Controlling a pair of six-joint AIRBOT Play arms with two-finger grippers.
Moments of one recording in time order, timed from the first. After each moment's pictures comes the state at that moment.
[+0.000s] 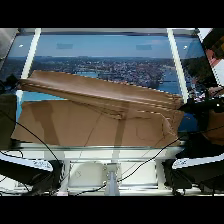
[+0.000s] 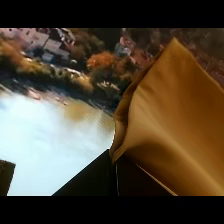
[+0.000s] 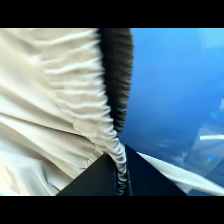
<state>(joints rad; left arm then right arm) 0.61 -1.71 1.44 1.12 -0.66 -1.27 -0.71 -1.66 1.18 -1.02 1.39 0.99</state>
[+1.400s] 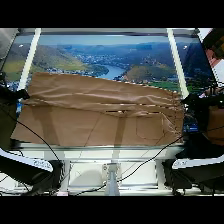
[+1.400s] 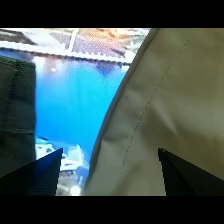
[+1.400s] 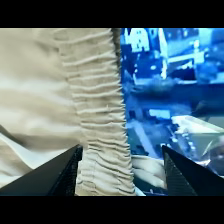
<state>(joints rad) 0.59 -1.77 1.46 1.43 -0.96 -1.28 -0.69 -1.62 1.22 -1.03 1.30 1.05</state>
